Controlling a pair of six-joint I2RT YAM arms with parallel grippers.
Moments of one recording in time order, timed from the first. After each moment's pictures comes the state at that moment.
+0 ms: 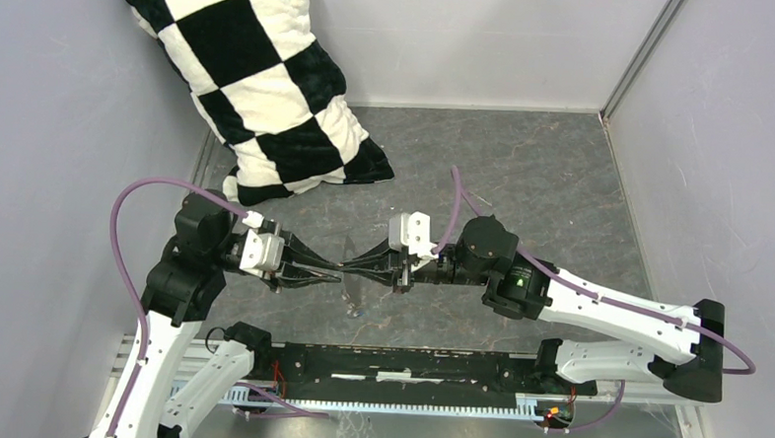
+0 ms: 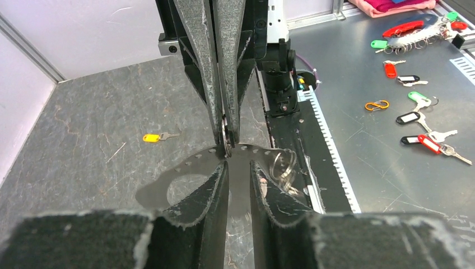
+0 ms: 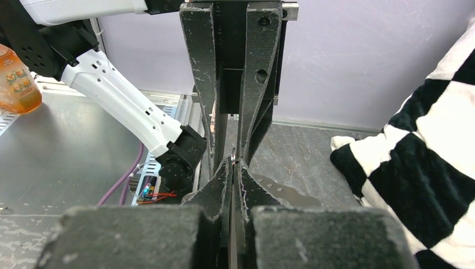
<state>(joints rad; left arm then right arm) -0.30 0.66 1.00 -0.66 1.34 0.52 1.22 1.13 1.04 0.19 -0.36 -0.13</state>
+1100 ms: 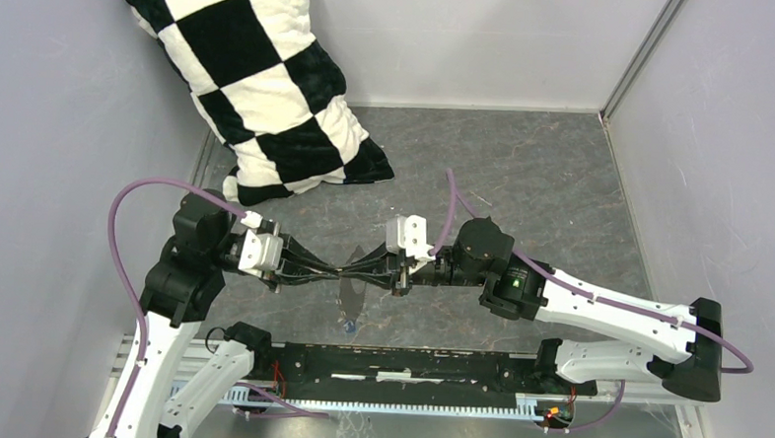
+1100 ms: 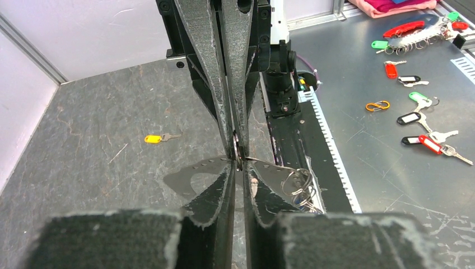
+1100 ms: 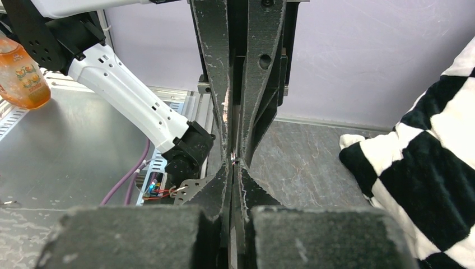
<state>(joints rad) -0.30 0.66 1.01 -0.66 1.34 0.51 1.22 1.14 1.02 0.22 -0.38 -0.11</state>
